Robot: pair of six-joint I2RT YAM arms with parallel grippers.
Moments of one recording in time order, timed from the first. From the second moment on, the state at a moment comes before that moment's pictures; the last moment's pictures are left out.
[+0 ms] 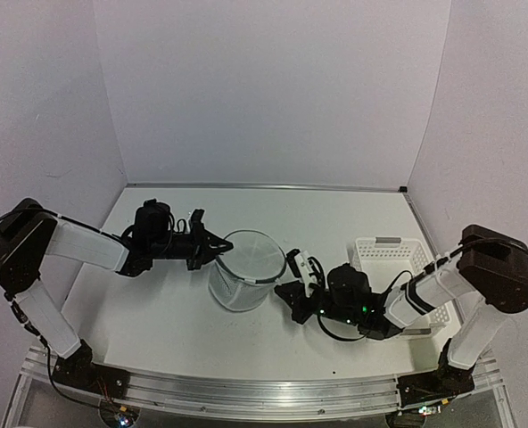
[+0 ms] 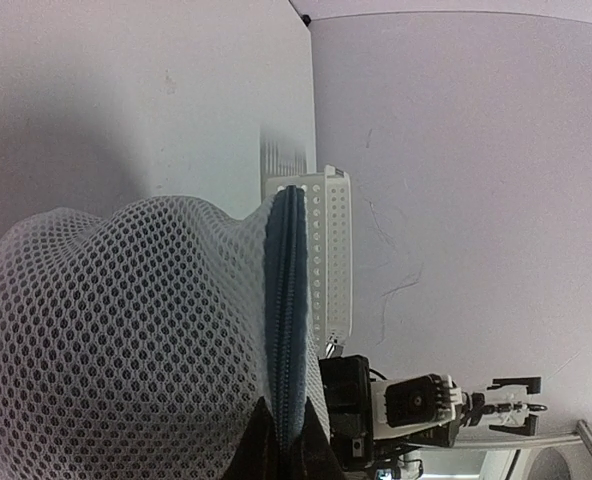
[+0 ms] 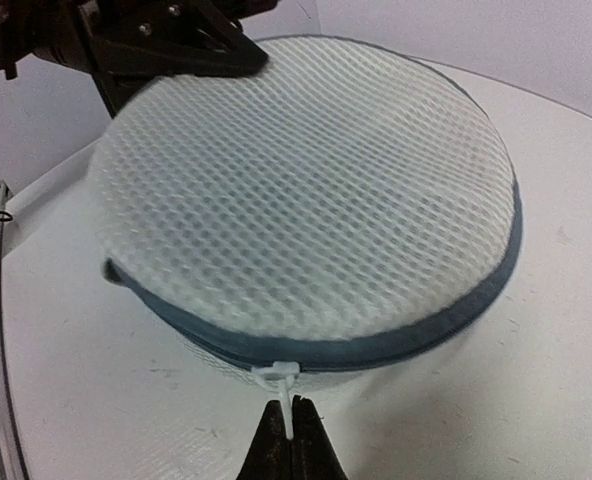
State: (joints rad) left arm -0.59 1.63 0.72 0.59 0.66 -1.20; right arm 1.04 1.69 0.49 0.87 0.07 0.21
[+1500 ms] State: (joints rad) left arm -0.59 1.67 1.16 -0.24 0.40 -0.69; right arm 1.14 1.58 0.68 0.40 0.17 0.34
